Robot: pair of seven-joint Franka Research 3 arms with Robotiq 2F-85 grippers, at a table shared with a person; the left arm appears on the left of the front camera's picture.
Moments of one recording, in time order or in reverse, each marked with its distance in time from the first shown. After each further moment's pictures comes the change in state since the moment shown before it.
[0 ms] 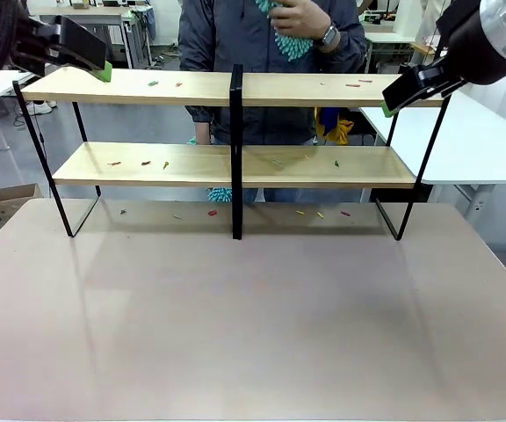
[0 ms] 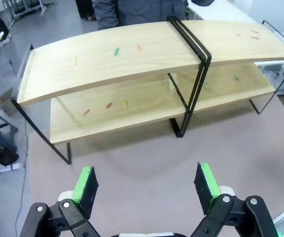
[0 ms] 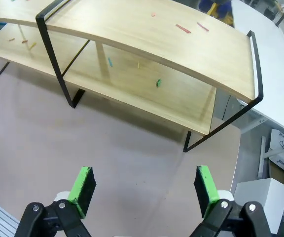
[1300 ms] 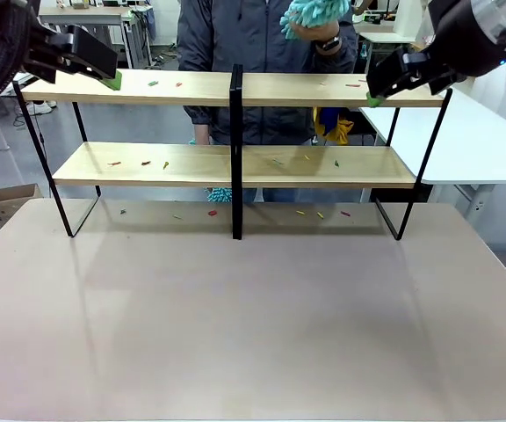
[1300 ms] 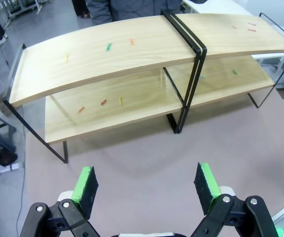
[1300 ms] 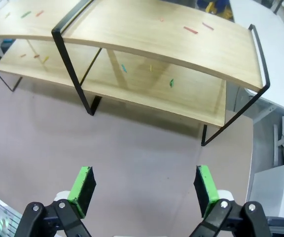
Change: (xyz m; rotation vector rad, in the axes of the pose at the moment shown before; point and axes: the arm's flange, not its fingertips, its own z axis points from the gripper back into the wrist) left arm -0.003 -0.007 -0.009 -0.012 0.023 -0.023; right arm 0.005 0.033 0.028 0.007 -0.017 -0.133
